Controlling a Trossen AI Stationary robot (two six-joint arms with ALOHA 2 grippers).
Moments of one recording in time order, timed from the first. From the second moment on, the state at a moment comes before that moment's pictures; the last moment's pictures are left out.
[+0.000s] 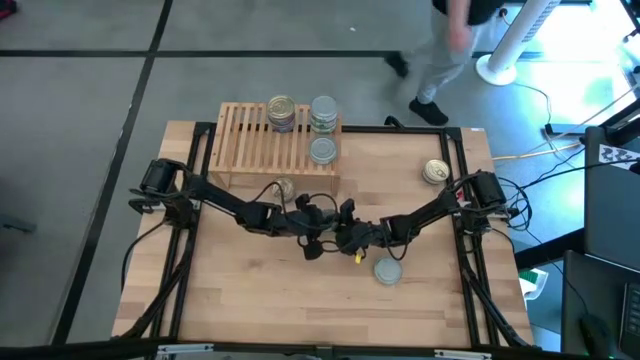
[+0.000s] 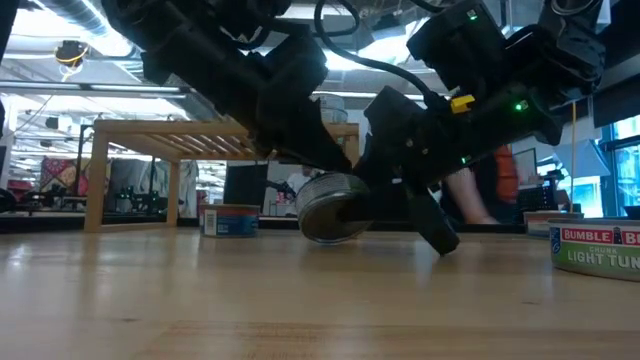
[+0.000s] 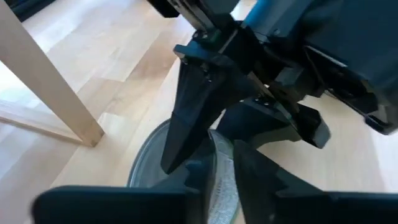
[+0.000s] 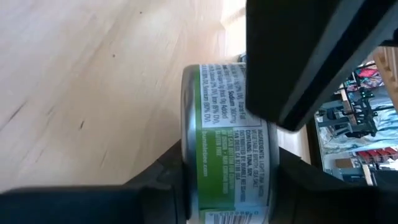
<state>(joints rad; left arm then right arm) -0.17 1.78 0.89 0.29 -0.38 -0.26 0.22 1.90 0.75 0.60 0.56 -0.70</state>
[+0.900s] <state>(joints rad) -0.22 1.27 0.89 0.28 -0.39 0.05 0.22 1.57 0.75 0.81 0.64 -1.11</state>
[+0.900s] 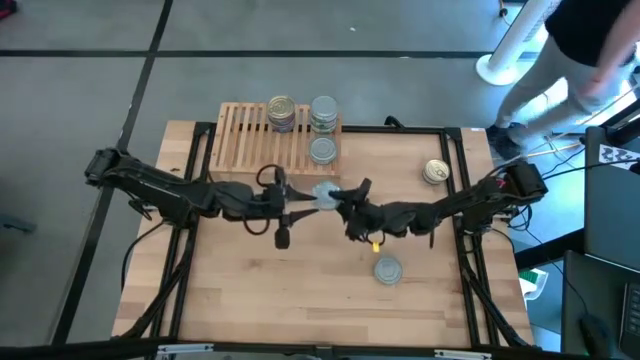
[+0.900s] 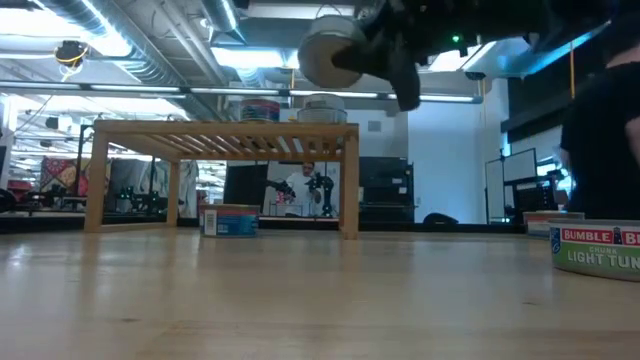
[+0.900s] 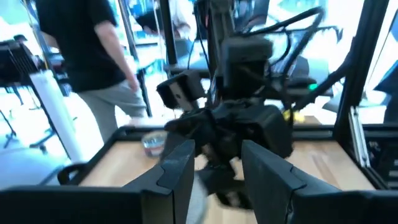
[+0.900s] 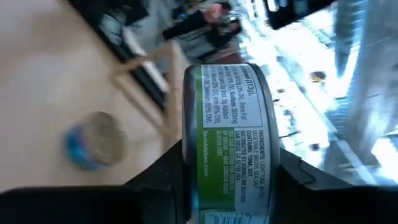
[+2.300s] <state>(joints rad) 0.03 1.49 0.88 0.47 -0.39 0.07 -0.13 1.57 0.75 0.86 0.28 -1.40</state>
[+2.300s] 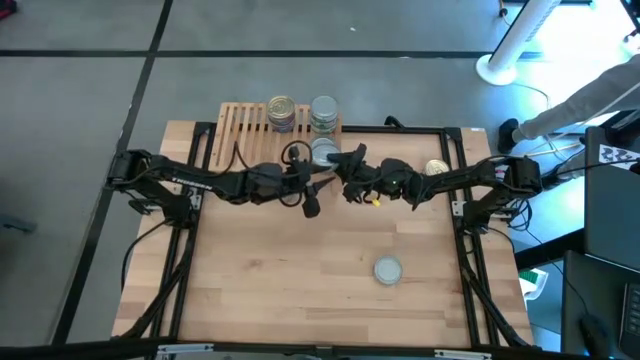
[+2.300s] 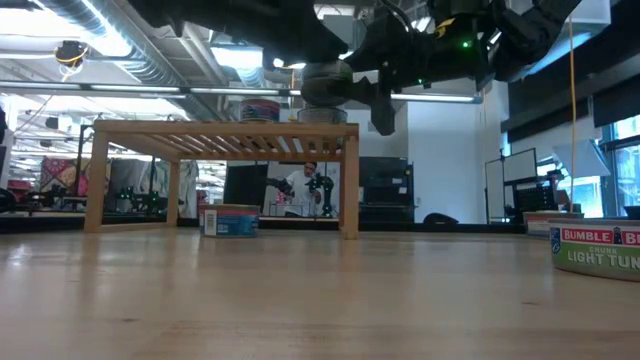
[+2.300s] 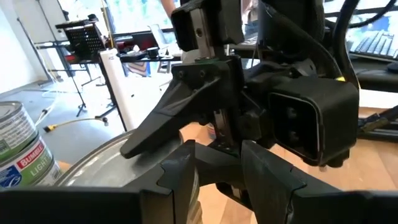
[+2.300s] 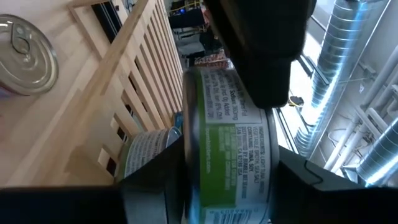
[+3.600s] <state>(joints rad) 0.06 1.49 0.88 0.46 -0.44 0.09 -0.22 1.57 0.75 0.86 0.06 -1.39</state>
